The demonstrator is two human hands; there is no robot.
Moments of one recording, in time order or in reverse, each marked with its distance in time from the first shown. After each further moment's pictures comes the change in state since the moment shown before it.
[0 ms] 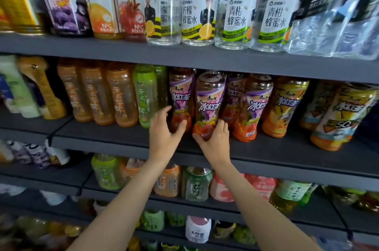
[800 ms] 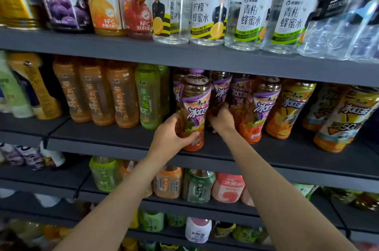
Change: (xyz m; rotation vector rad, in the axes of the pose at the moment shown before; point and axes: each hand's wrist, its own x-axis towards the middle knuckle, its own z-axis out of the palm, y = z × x) left_hand 0.008 0.002 -0.017 -0.122 -0.310 -0.008; right_hand 0.075 -0.010 0.000 0.032 -0.180 0.224
